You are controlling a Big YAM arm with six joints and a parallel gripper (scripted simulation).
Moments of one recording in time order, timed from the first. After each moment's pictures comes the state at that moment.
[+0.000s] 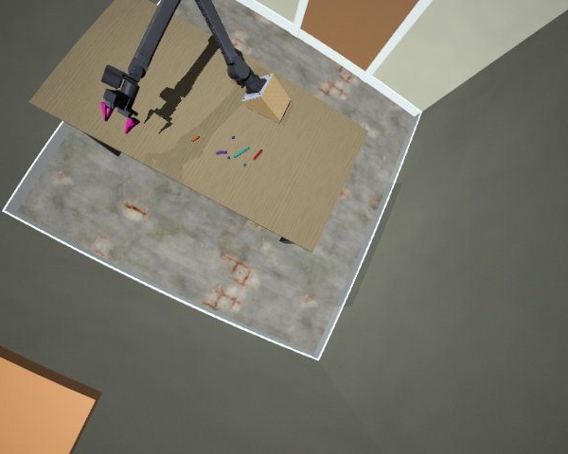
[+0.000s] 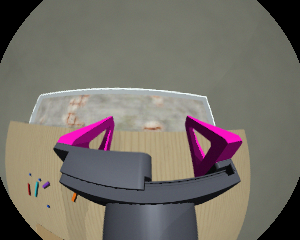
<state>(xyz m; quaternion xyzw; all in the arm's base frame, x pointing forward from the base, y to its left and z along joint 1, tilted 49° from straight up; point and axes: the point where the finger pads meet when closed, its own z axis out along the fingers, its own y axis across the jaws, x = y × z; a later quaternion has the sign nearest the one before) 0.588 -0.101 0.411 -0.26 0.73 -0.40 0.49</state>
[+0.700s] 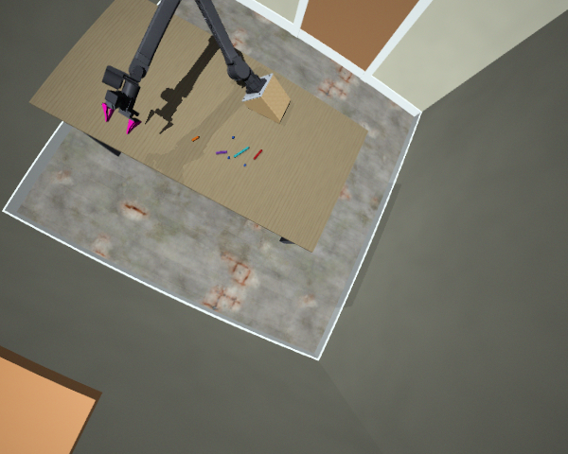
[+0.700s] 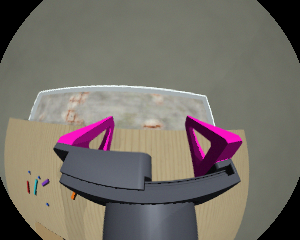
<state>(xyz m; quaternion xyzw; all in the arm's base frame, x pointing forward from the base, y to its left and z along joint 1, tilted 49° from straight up) 0.586 -0.100 0.406 -0.26 0.73 -0.41 0.48</state>
